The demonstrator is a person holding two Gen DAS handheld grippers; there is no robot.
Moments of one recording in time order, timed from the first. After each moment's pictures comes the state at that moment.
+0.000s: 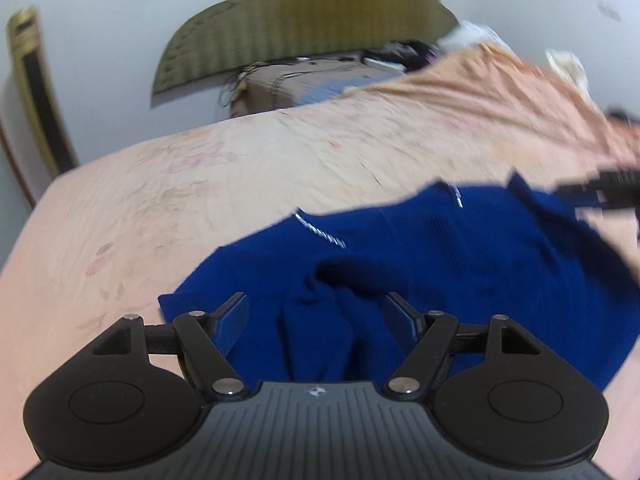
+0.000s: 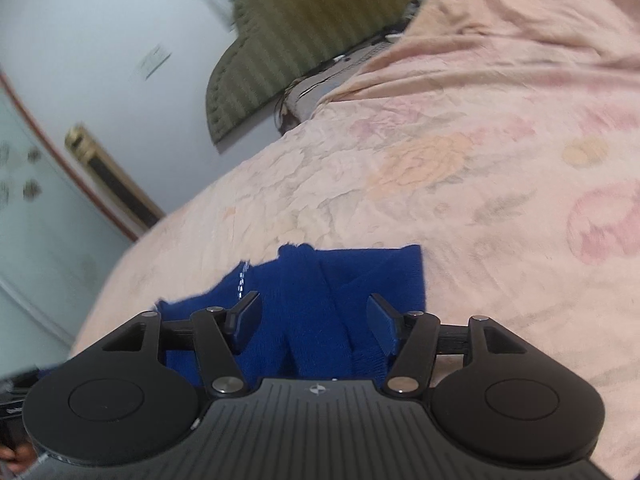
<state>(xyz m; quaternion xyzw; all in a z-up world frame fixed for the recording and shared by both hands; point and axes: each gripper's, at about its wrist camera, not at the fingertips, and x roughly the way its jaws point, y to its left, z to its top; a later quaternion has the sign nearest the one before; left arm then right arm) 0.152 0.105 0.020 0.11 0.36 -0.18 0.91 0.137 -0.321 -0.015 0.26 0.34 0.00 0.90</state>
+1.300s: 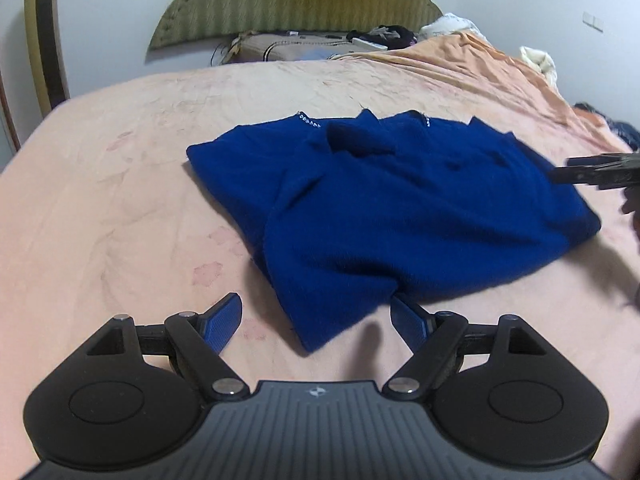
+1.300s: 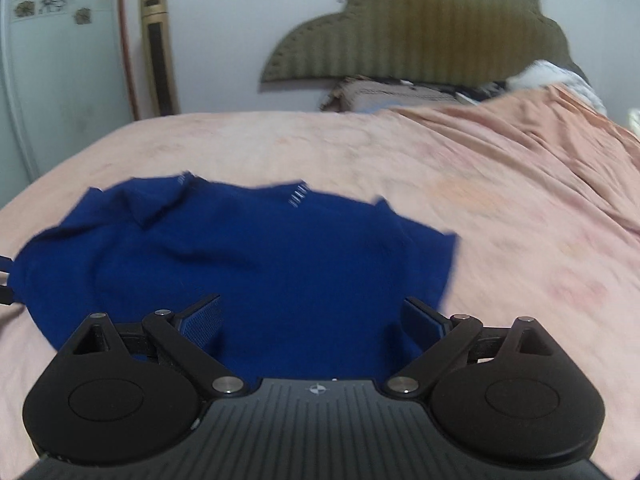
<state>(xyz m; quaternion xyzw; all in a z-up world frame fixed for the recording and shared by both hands) 0.052 0.189 -0.019 0.05 0.38 -0.21 0.90 0.051 -0.233 0.015 0.02 0.36 0.00 0.93</state>
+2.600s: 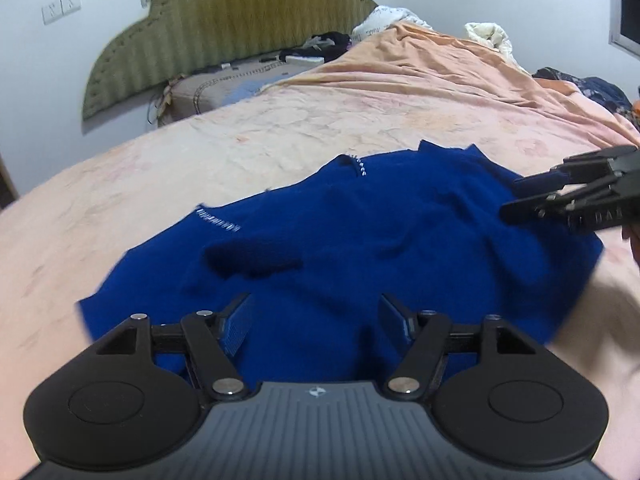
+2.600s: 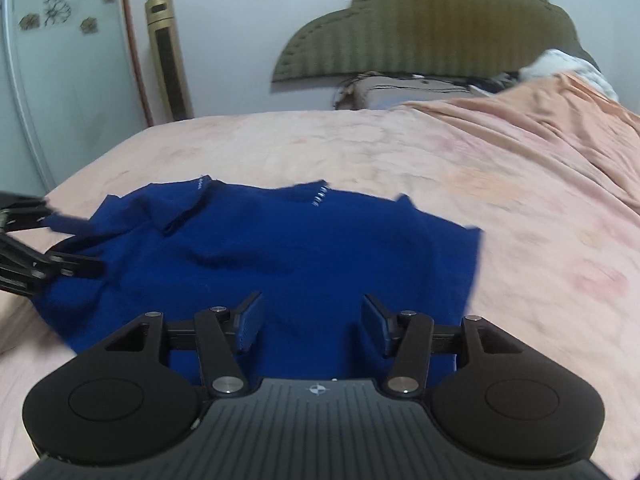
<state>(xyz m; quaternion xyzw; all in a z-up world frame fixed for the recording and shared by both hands) 0.136 0.074 0.003 0.13 0.35 -0.27 0.89 0.091 -0.212 0.013 0.04 0.35 0.04 0.93</state>
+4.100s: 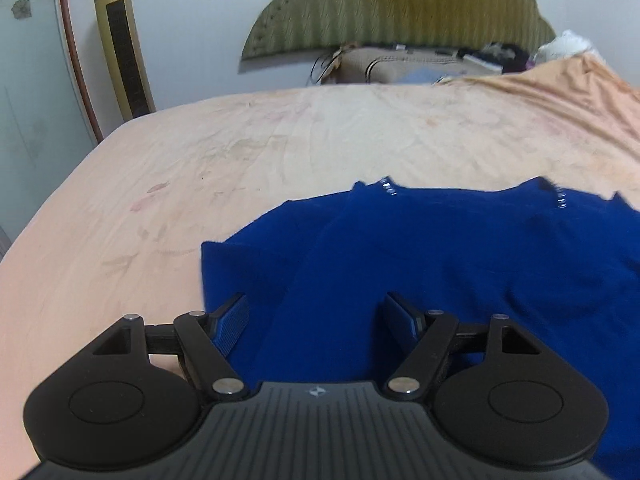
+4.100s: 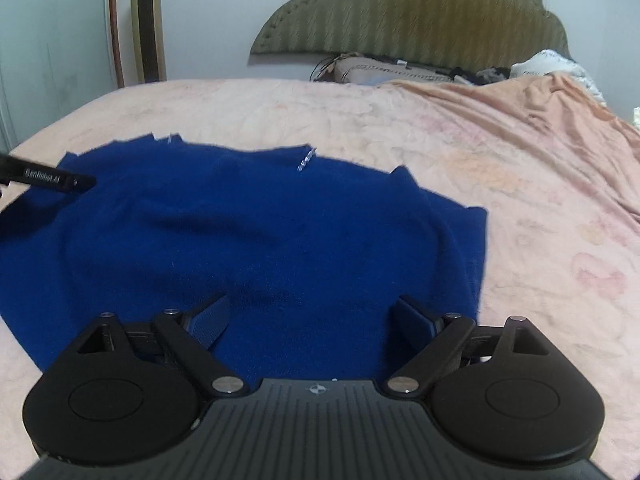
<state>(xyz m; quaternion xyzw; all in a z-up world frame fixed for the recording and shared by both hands) 0.175 0.108 -0.018 0.05 0.37 -0.03 0.93 0.096 -0.193 -0.013 -0.01 0.37 -0.01 0.93</state>
